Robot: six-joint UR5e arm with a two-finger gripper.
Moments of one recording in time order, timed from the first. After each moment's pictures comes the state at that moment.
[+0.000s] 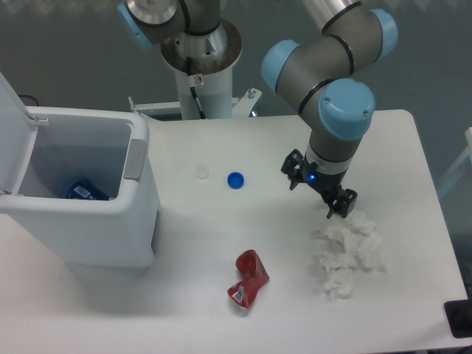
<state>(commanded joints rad) 2.62 -1.93 -1.55 -1.21 1.55 1.36</state>
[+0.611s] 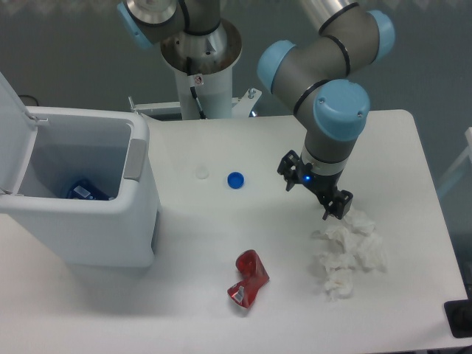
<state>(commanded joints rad) 2.60 -1.87 -1.56 -1.20 1.55 1.32</state>
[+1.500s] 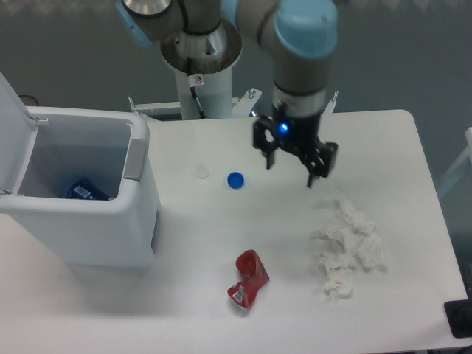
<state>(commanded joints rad) 2.52 -1.60 -1.58 -1.21 1.37 0.91</state>
